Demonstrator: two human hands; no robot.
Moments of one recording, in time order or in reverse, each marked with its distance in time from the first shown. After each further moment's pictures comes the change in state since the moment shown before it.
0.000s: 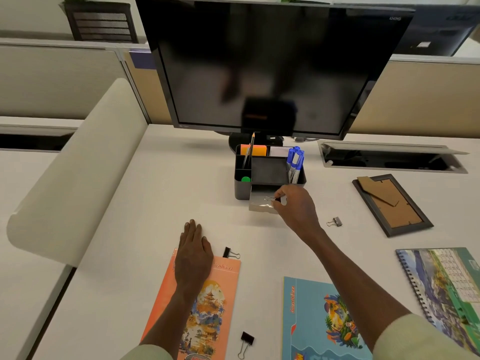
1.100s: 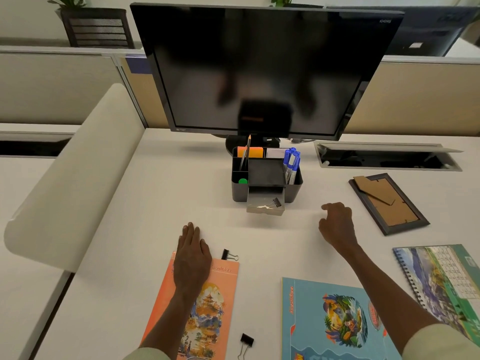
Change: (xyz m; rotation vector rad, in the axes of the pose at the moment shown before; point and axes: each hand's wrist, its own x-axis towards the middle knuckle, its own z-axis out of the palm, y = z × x) left_hand -0.002 0.004 -0.005 -0.041 0.007 0.020; right_hand -0.031 0.114 -0.021 -0.090 0.018 0.286
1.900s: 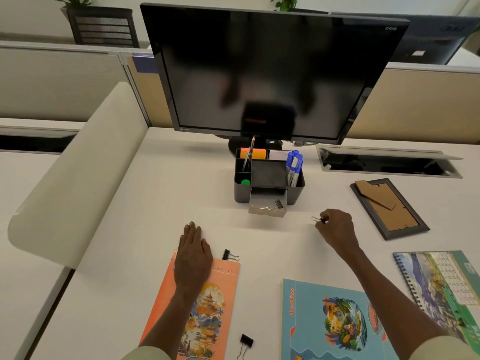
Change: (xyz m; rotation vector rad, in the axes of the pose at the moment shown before) left_hand 0.000 -0.003 0.003 0.024 -0.007 -0.020; right_hand -0.003 -0.017 -0.011 0.024 0.011 -0.035
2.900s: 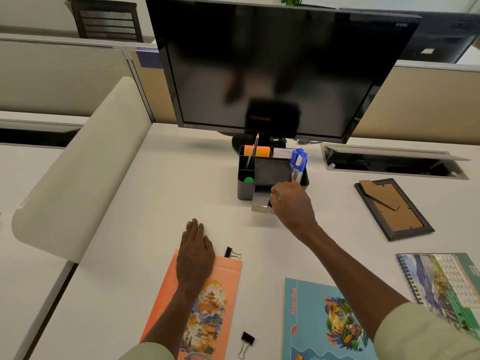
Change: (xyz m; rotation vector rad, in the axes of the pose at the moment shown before) left_hand -0.001 0.003 -0.002 -0.011 0.006 0.004; right_hand 0.003 -0.121 0.020 -0.077 0.040 -0.433
